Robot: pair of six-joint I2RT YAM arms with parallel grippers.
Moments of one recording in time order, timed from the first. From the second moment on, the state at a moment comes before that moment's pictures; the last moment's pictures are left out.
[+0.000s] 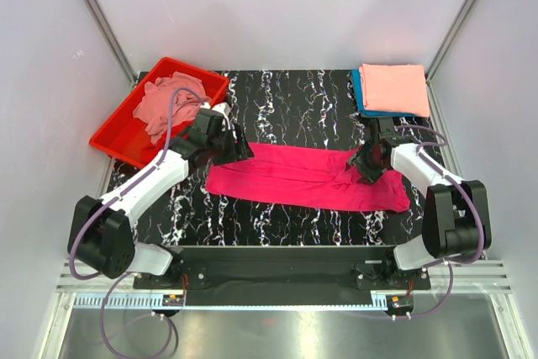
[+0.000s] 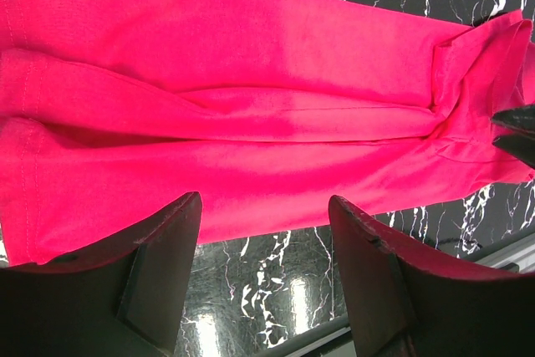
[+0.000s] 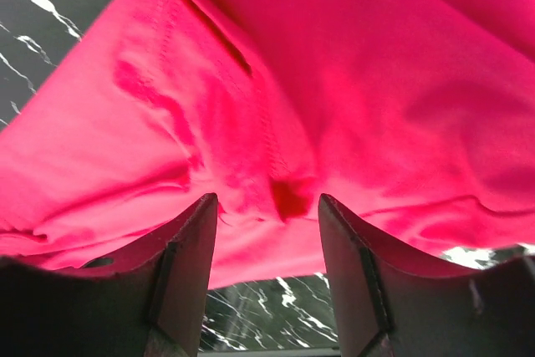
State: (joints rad) left arm -0.46 1.37 1.00 -0.43 0.13 -0.59; right arm 0.13 1.49 0.92 -0.62 -0.05 0.91
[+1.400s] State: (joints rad) left arm -0.46 1.38 1.00 -0.43 0.11 -0.59; right arm 0.25 1.75 1.20 -0.54 -0.06 0.81
